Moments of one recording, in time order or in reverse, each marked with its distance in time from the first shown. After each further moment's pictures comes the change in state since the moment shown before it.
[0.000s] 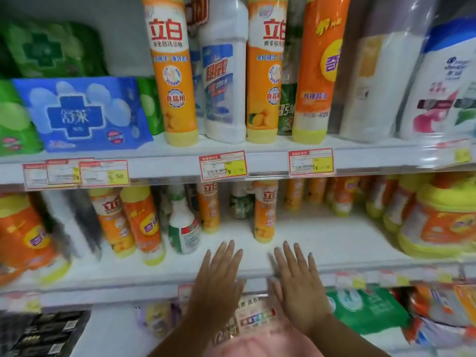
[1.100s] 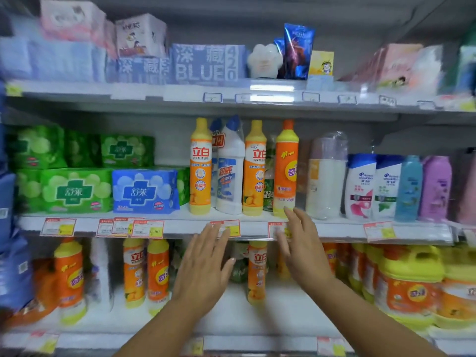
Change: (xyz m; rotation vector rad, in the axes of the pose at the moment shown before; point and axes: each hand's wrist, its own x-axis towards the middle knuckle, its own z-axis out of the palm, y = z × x) left_hand 0.010 0.027 -0.199 0.158 0.428 -0.129; right_hand 0.027 0.024 -0.212 0.470 0.643 -0.080
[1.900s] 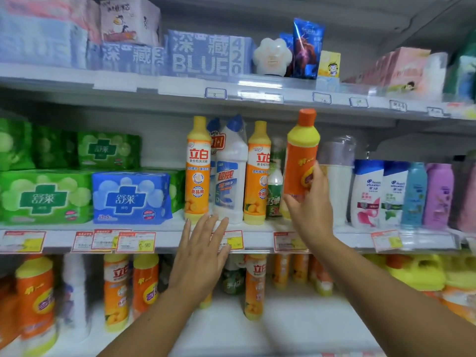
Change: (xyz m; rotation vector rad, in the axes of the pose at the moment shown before) left_hand 0.058 -0.031 0.028 -0.032 0.040 0.035; right_hand 0.097 -0.011 0.000 0.212 0.294 0.234
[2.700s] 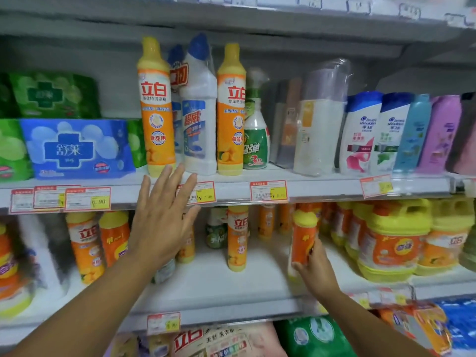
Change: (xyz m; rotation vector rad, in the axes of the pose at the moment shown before) left_hand -0.007 -0.008 0.025 0.074 0.095 0.043; right_hand -0.154 0.214 -0.003 -0.053 -0.425 0.396
